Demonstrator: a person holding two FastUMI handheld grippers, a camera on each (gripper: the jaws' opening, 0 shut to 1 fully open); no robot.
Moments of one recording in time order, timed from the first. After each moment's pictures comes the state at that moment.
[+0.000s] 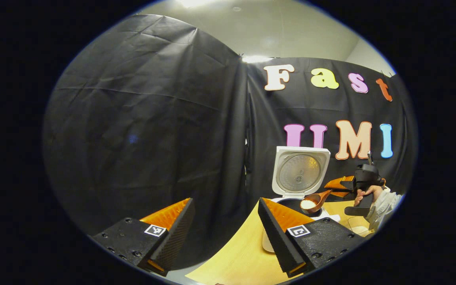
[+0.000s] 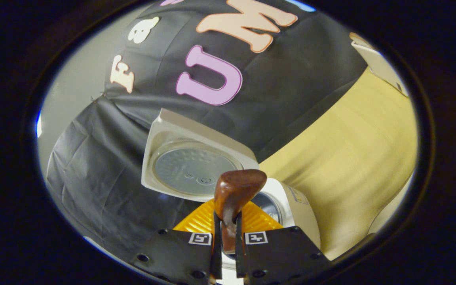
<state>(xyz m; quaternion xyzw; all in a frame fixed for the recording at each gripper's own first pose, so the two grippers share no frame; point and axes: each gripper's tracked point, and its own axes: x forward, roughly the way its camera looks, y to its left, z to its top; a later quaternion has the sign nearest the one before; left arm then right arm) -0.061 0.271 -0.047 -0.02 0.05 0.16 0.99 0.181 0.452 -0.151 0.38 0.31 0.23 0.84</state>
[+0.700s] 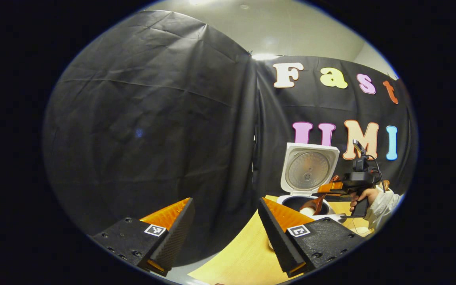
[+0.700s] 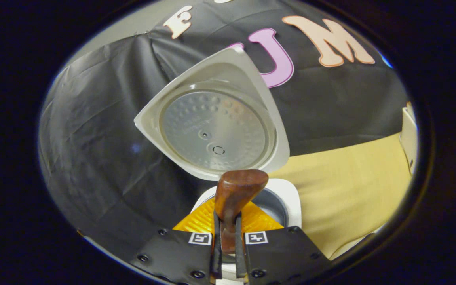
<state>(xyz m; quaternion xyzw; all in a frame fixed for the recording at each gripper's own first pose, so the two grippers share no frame) -0.066 0.282 -0.058 -0.04 0.06 0.18 0.98 0.166 0.505 -0.162 0.13 0.29 0.28 0.91</state>
